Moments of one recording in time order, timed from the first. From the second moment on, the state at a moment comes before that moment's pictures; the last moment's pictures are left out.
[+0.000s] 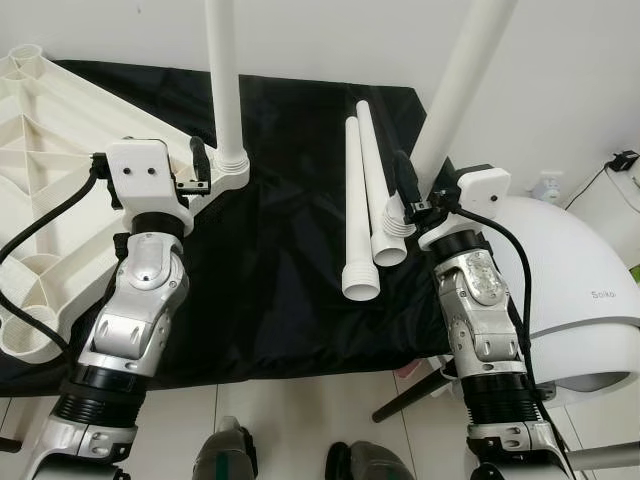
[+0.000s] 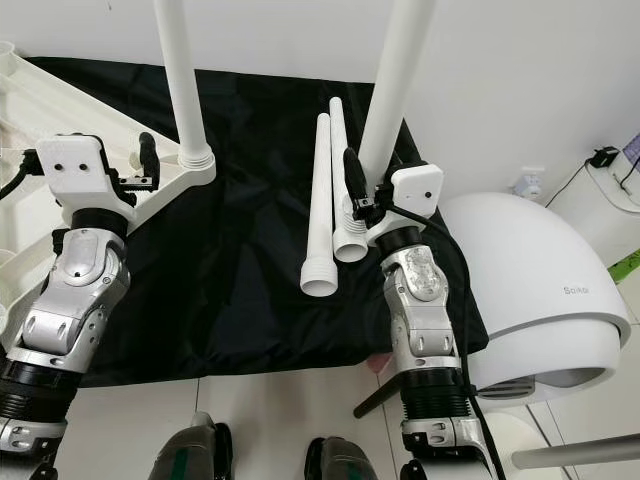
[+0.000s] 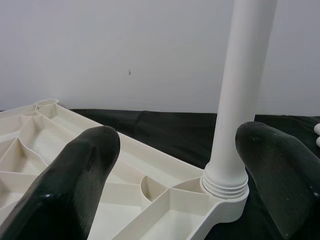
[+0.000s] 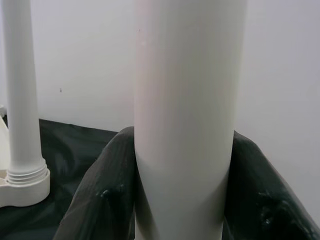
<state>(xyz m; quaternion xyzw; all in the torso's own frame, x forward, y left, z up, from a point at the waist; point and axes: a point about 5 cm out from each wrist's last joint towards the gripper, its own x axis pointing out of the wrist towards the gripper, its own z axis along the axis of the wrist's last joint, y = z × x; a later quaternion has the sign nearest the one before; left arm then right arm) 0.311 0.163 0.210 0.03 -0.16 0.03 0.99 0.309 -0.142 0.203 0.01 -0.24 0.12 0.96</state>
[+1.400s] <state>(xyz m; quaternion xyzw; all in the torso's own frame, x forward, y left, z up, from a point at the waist) 0.315 0.148 0.216 0.06 -0.17 -0.07 0.98 0.309 -0.143 0.201 0.00 -0.24 0.11 0.96</state>
